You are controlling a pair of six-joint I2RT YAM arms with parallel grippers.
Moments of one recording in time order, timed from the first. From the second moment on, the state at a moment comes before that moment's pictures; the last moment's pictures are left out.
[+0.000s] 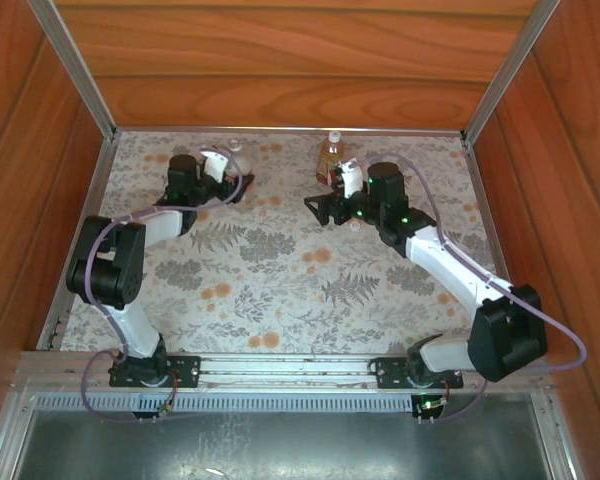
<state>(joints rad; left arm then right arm) -0.26 1.74 0.91 0.51 0.53 0.12 0.48 1.32 0.94 -0.09 -0.36 0.08</state>
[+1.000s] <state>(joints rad) -0.65 1.63 0.73 0.53 0.70 0.21 0.41 1.39 0.85 -0.29 0.05 0.18</state>
